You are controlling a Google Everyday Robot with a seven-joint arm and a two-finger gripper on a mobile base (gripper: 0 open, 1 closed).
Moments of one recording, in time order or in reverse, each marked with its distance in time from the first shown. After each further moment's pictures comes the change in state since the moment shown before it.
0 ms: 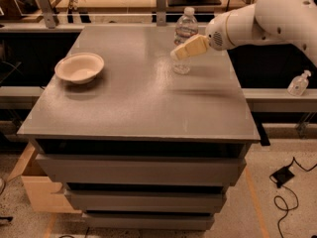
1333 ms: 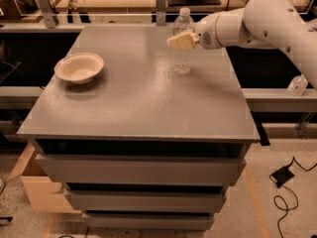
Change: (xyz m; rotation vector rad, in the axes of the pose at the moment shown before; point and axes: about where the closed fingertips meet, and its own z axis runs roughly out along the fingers) arm -0.020 0.004 0.034 -0.043 -0.105 0.021
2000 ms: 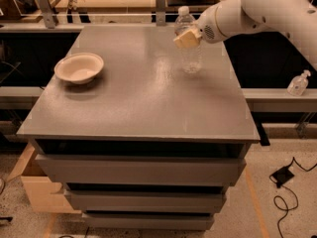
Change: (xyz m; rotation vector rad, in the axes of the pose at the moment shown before) arm 0.001 -0.004 -0.023 0.051 0.171 -0.122
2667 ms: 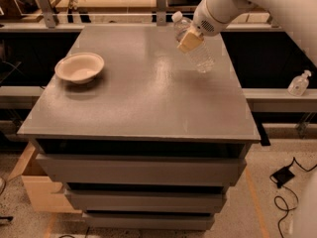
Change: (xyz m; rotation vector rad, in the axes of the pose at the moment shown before) arm 0.009 0.008 -0.006 -0.040 0.278 -0.238
